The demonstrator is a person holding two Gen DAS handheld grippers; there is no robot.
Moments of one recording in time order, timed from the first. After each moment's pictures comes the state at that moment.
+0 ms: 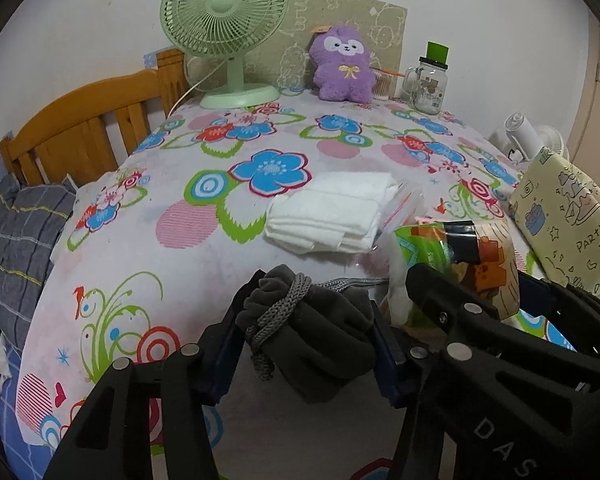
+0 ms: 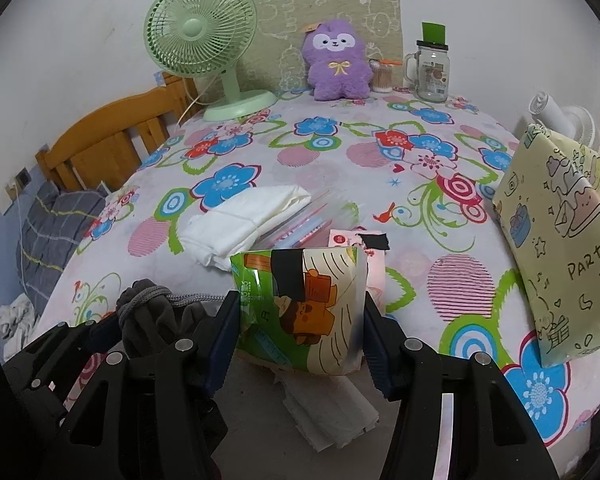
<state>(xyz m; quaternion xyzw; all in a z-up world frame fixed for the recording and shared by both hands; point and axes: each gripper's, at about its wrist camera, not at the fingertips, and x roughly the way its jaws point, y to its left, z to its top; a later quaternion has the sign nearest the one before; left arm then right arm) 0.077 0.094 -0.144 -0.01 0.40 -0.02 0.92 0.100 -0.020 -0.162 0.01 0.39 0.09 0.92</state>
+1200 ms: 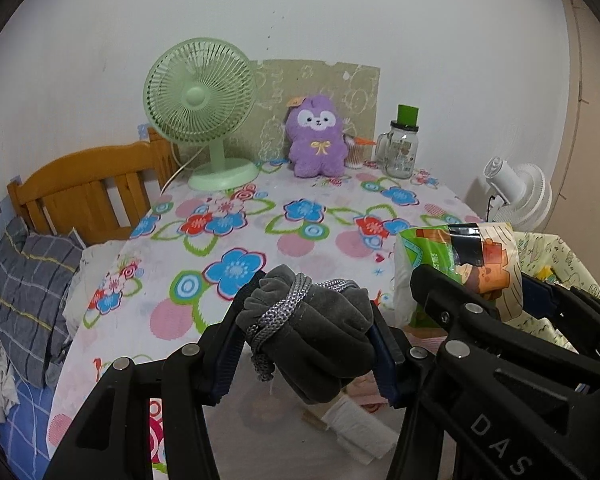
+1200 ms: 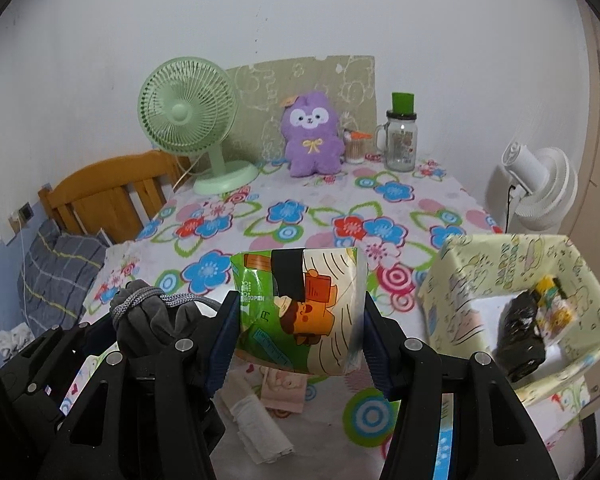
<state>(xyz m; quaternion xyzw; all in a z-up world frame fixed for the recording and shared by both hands) 0.077 0.041 -0.060 0.00 0.32 -0.02 0.95 0.093 -0.071 -0.073 0.01 0.31 0.08 0.95</state>
